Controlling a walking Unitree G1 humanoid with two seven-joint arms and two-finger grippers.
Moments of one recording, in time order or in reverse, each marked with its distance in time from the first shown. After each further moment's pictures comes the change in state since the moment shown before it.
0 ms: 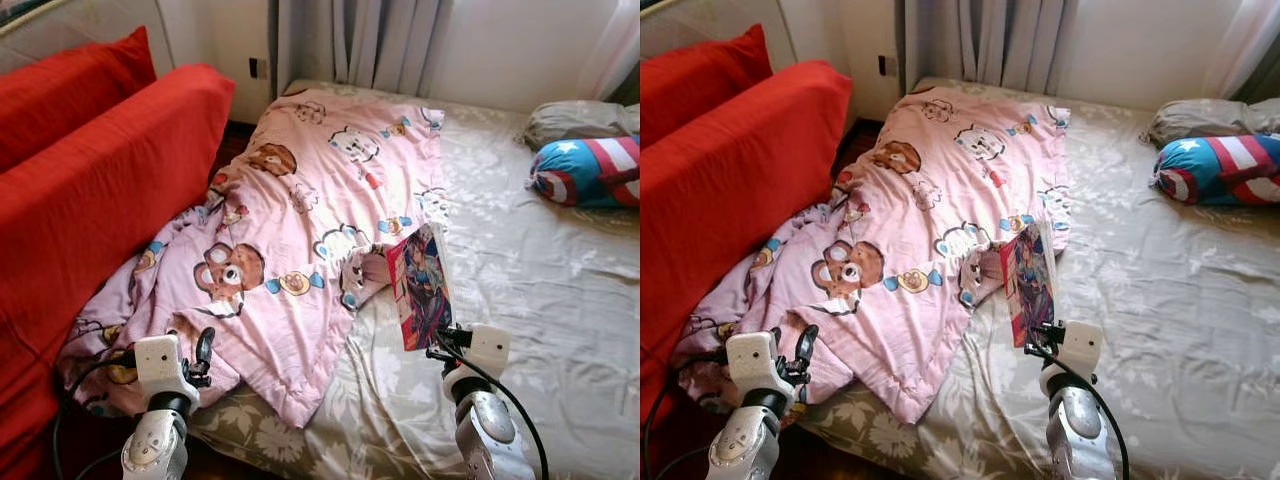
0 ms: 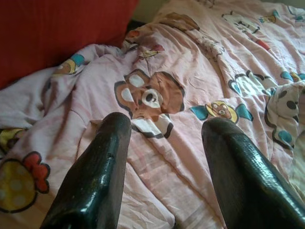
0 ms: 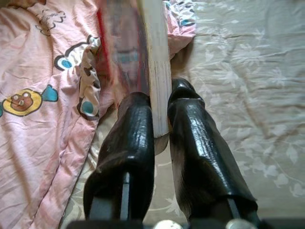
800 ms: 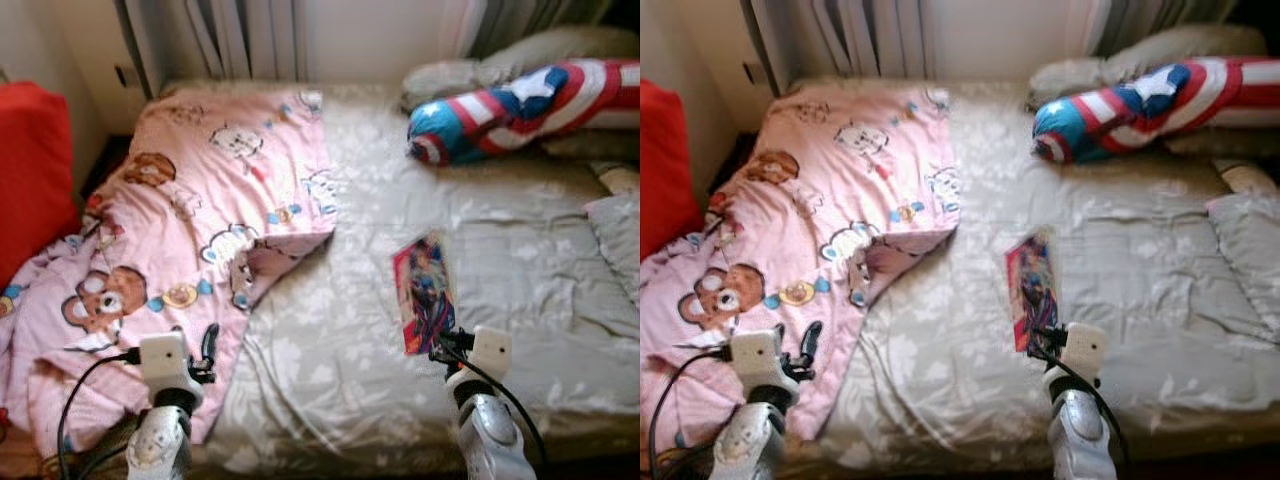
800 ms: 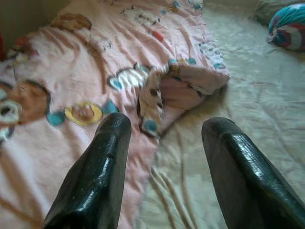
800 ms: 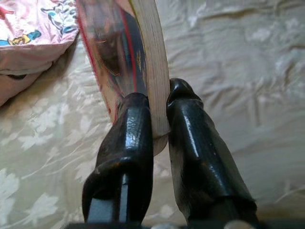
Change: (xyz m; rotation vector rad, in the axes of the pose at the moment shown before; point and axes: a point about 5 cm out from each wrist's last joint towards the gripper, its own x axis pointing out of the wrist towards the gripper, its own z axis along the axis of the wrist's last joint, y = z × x) left arm 0.000 -0.007 0.001 -0.005 -0.013 -0.020; right arm 0.000 -0.002 -0.002 -0.009 0.000 -0.010
